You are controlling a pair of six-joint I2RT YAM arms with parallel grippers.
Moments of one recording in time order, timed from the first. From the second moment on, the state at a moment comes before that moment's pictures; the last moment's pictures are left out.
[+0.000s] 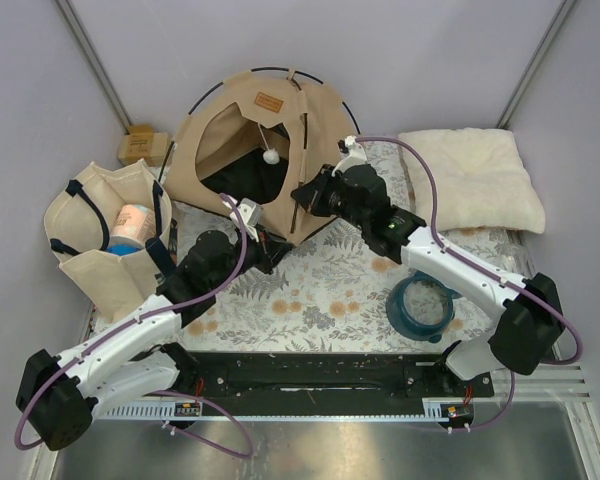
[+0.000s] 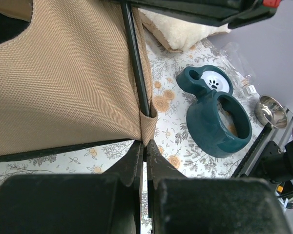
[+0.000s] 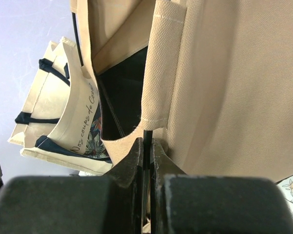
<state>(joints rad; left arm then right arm) -0.70 0.92 0.60 0.15 0.14 -0.37 0.75 1.47 1.24 0.01 0.05 0.74</state>
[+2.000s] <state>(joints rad) -0.45 0.99 1.15 -0.24 -0.08 -0.27 0.75 1.55 1.49 -0.17 0.03 0.21</state>
